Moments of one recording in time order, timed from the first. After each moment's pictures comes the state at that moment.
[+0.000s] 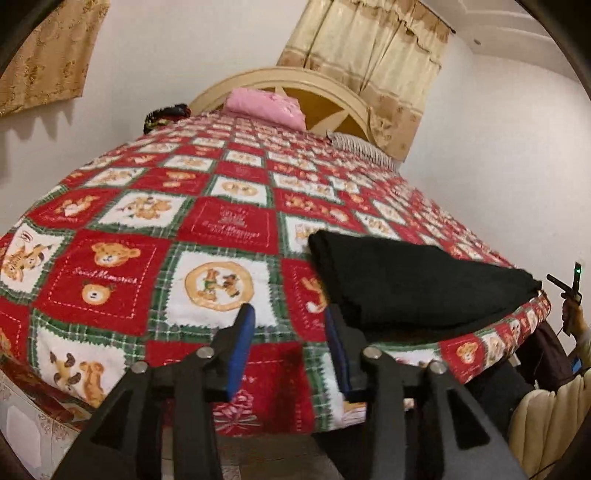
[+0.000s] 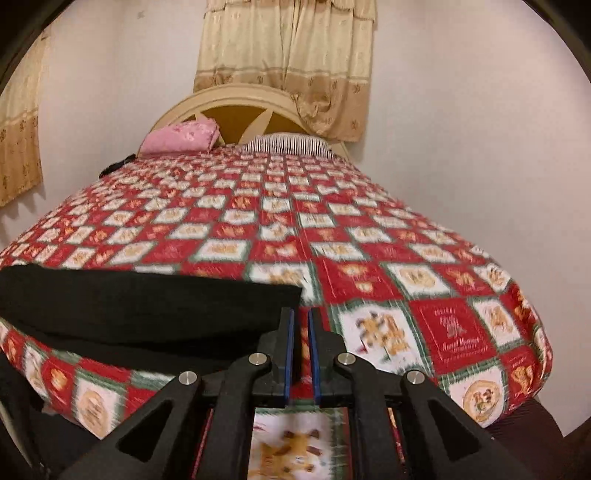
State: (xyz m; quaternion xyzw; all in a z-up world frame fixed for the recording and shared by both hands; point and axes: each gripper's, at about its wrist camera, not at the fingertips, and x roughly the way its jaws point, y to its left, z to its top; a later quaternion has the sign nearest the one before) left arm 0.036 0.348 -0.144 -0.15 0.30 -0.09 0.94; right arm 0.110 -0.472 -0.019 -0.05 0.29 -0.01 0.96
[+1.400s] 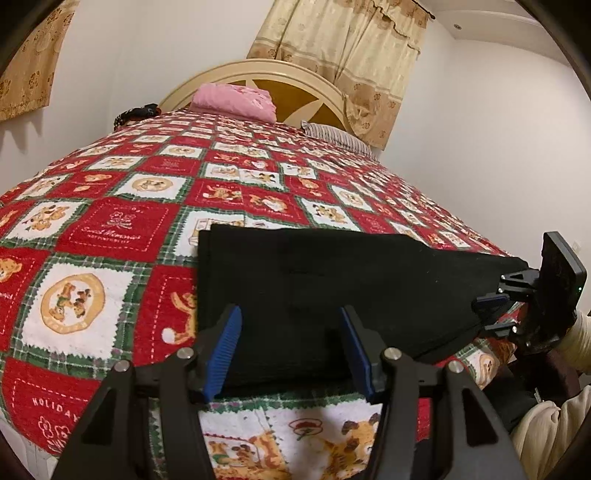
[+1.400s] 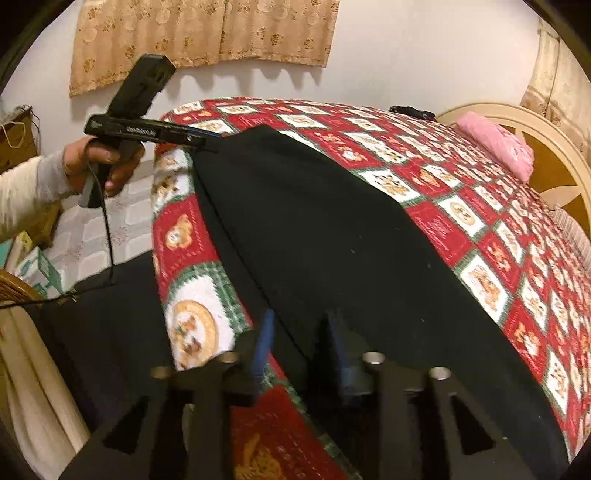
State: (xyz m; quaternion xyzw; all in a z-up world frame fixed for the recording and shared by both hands) left arm 0.080 0.255 -0.154 -0.13 0.31 -0.12 0.93; right arm 0.116 0.003 -0.111 -0.28 0.33 0.45 0.78
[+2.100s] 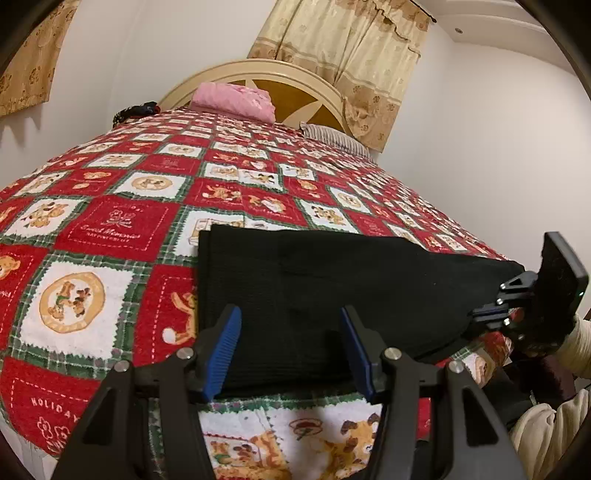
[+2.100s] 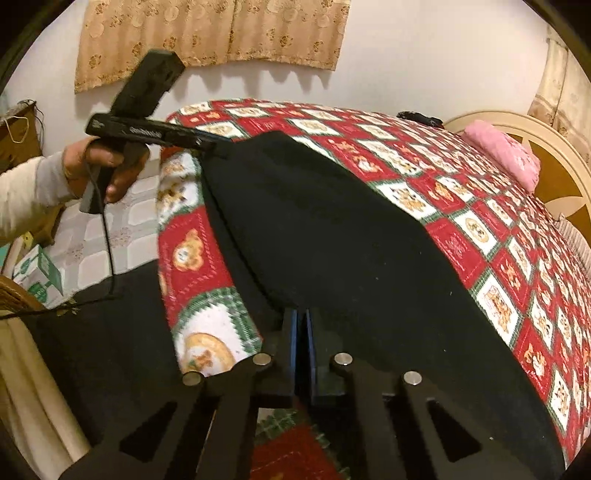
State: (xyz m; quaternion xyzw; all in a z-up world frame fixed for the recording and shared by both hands) left arm 0.078 0.258 -0.154 -0.14 0.31 -0.13 0.93; right arm 0.113 0.026 -0.109 -0.29 0.32 0.46 0.78
